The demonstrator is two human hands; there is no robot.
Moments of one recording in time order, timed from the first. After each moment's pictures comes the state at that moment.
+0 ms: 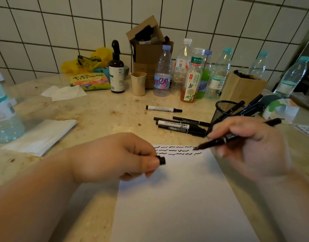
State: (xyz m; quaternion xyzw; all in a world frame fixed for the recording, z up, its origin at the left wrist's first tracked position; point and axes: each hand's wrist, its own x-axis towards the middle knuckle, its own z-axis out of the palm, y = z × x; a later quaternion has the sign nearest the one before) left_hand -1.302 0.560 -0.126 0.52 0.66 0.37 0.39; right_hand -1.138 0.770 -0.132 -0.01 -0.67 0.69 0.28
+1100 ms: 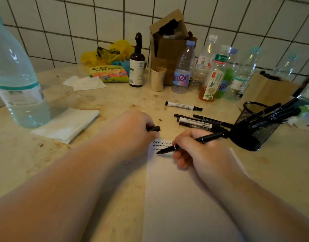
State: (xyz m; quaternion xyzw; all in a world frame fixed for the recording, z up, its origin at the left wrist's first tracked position) left_hand -1.336 0.567 -0.139 0.37 0.90 0.23 0.07; right_hand -1.199 0.681 -0.160 -0.22 -0.76 0.58 0.20
